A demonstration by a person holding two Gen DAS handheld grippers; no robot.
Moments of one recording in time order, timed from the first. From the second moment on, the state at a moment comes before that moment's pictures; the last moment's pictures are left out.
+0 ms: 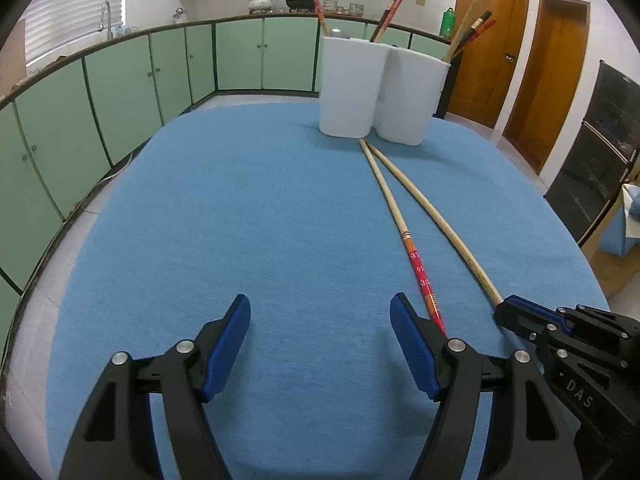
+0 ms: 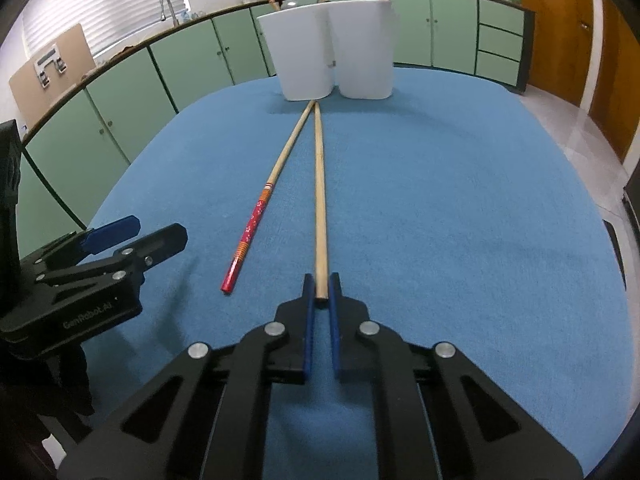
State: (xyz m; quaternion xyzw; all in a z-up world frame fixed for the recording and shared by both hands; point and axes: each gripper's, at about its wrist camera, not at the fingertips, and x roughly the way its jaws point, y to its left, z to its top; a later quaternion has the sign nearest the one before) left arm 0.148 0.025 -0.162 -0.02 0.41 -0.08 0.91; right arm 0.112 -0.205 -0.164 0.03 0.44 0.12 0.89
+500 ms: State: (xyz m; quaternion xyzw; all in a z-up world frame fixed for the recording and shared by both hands) left arm 0.143 -0.021 -0.163 -0.01 0.42 -0.11 0.90; right arm 0.107 -0.249 -0.158 0.05 0.43 0.09 0.90
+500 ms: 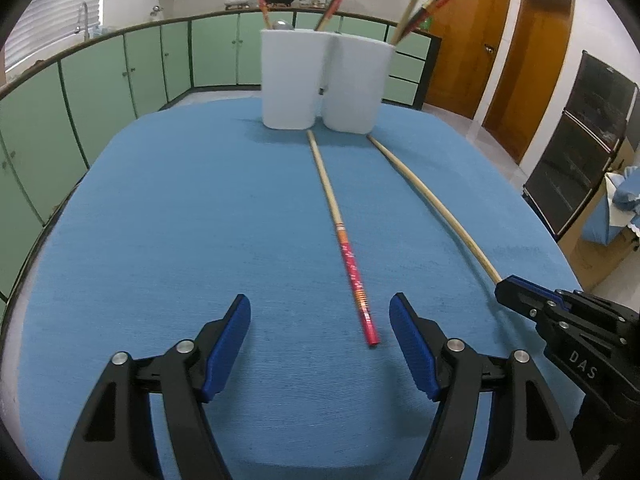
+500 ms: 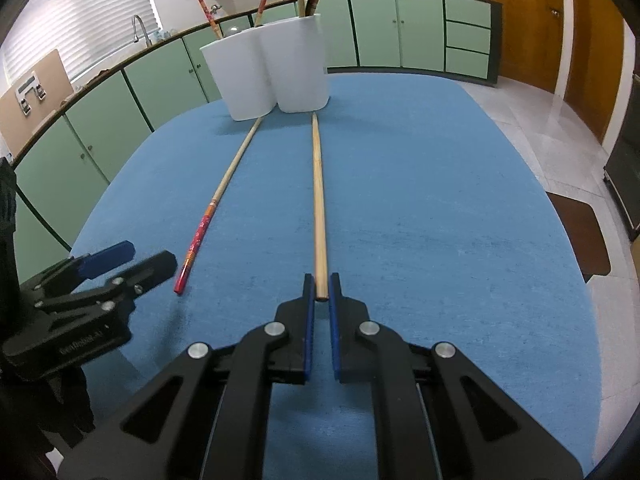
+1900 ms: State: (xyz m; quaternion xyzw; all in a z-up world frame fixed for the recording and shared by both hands) left arm 0.130 -0.024 -0.141 -0.01 0.39 -0.08 0.92; right arm 0.098 -0.249 -0.137 0.02 0.39 0.10 0.92
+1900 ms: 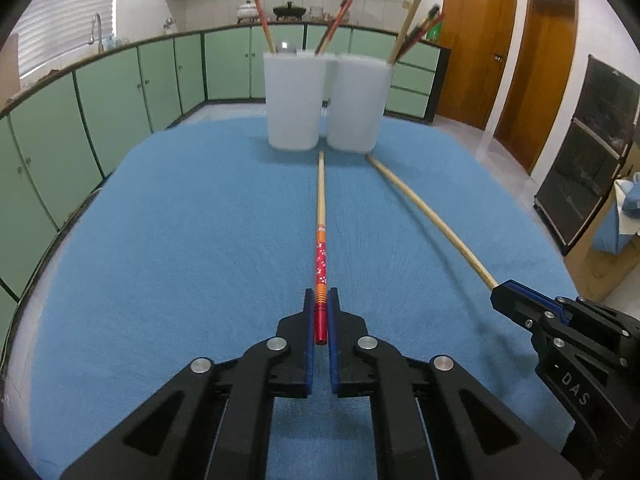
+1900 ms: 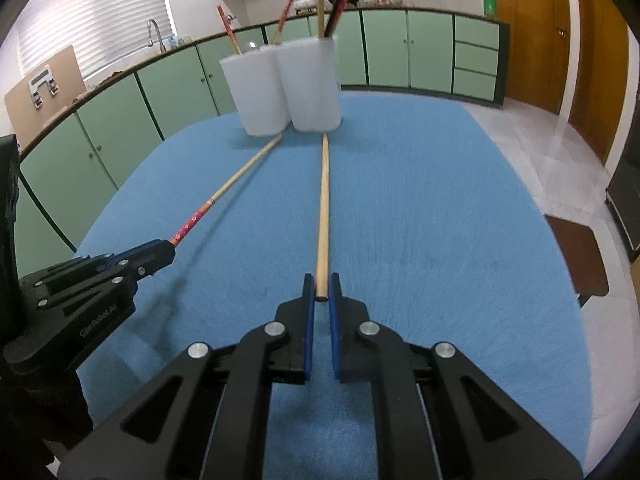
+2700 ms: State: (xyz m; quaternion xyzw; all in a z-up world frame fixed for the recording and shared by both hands) left arm 0.142 -0.012 -0.004 -0.01 0.25 -0.14 0.96; right arm 0.118 -0.261 -0.003 0.02 0.28 0.14 0.95
